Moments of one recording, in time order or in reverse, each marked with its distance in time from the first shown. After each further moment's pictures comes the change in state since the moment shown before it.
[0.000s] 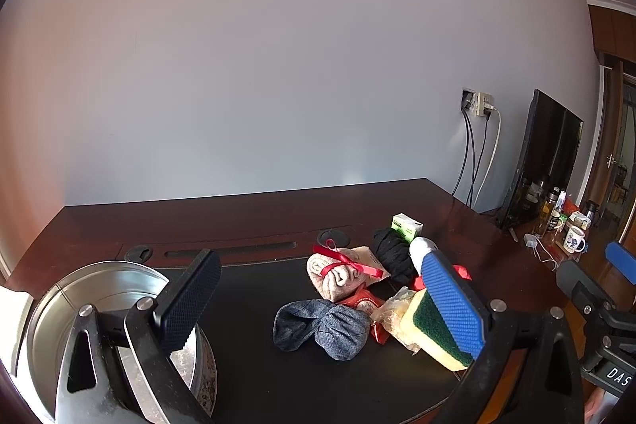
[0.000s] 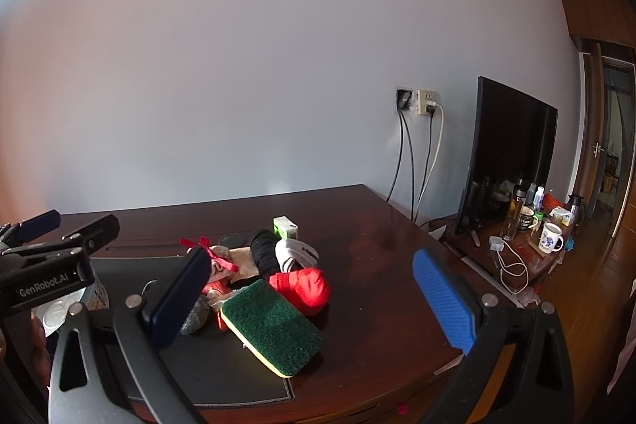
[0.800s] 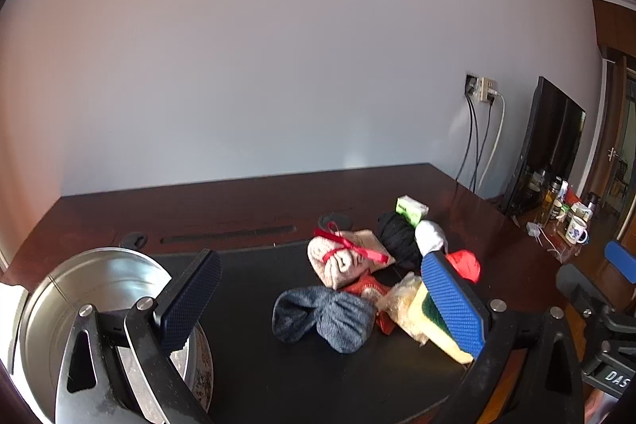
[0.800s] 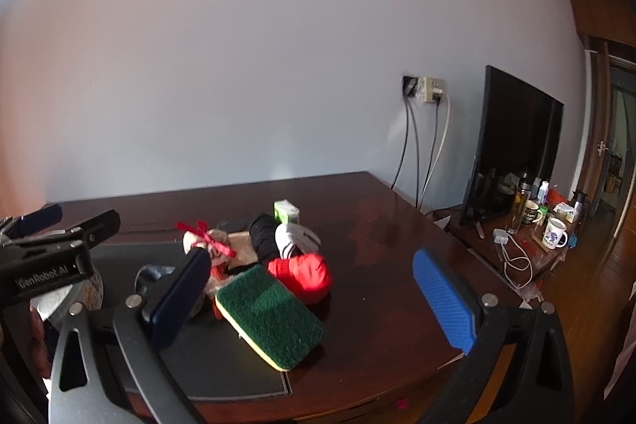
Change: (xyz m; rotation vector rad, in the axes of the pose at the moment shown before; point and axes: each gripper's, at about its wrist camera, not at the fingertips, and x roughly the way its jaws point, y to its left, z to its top) left arm 0.016 0.006 -0.011 -0.006 0.067 -0.013; right arm 0.015 -0.001 -0.013 -0.026 0.053 0.020
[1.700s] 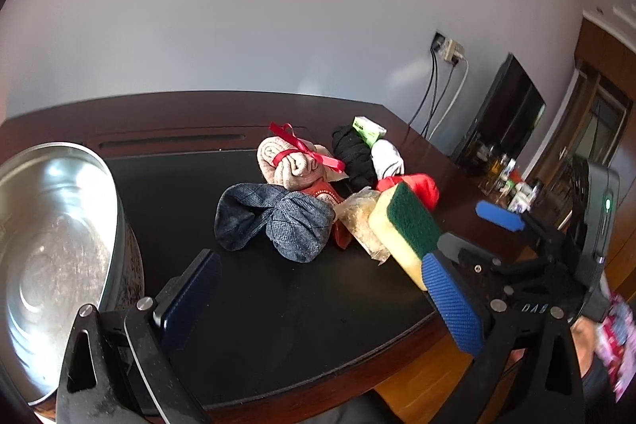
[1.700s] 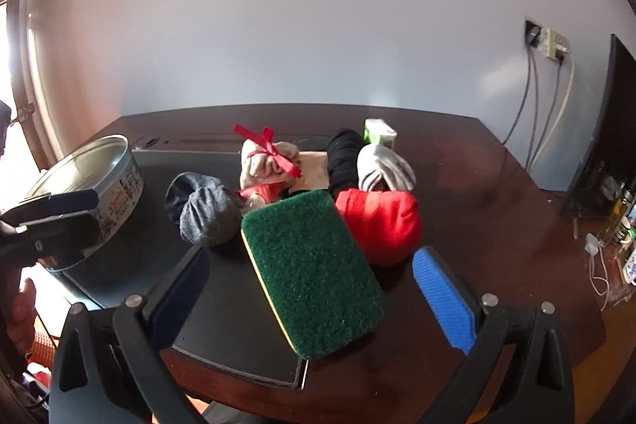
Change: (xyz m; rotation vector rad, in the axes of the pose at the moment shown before) left arm 0.017 0.011 -0.058 -0.079 0.213 -0.230; right arm 0.093 0.005 -0.041 -0.172 0.234 0.410
